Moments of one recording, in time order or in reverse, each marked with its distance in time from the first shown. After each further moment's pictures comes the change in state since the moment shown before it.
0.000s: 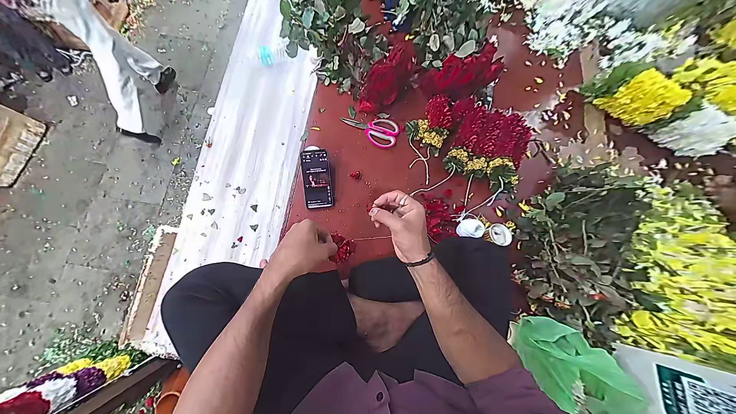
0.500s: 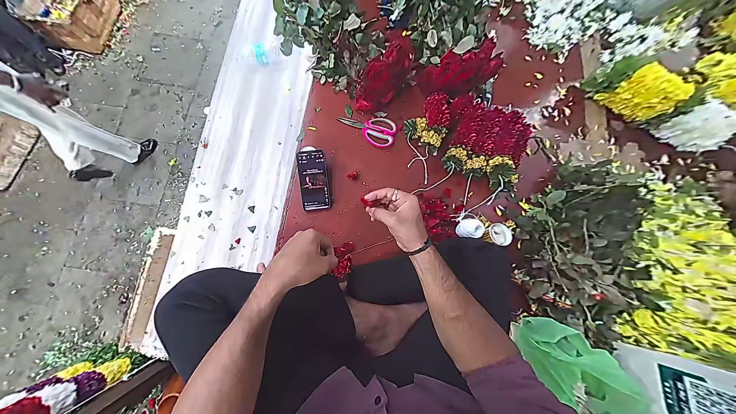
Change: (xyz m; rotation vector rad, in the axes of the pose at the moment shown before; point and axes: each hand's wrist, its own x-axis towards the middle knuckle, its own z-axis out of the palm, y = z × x) left_hand -0.002 0.004 0.001 0.074 -0.132 0.048; right_hand 0.022 0.019 -0.019 -0.128 -0.119 -0.060
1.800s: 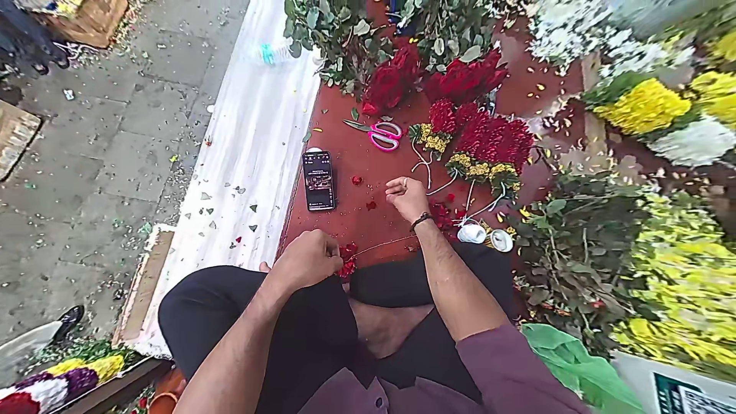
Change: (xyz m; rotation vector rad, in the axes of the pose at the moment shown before) left_hand -0.003 0.001 0.000 0.012 0.012 0.025; right_hand 0.082 0.075 -0.046 -0.575 0.097 0.279
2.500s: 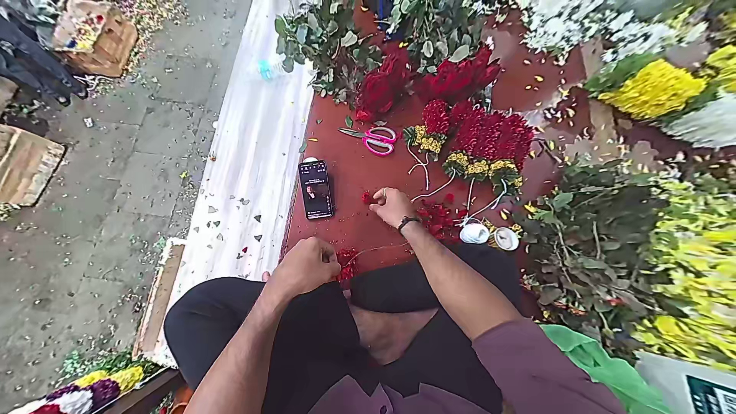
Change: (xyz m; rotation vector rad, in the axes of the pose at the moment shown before) left_hand 0.006 0.001 0.000 -0.029 0.005 -0.001; right_hand 0.001 -0.007 0.021 -0.310 -0.117 0.050
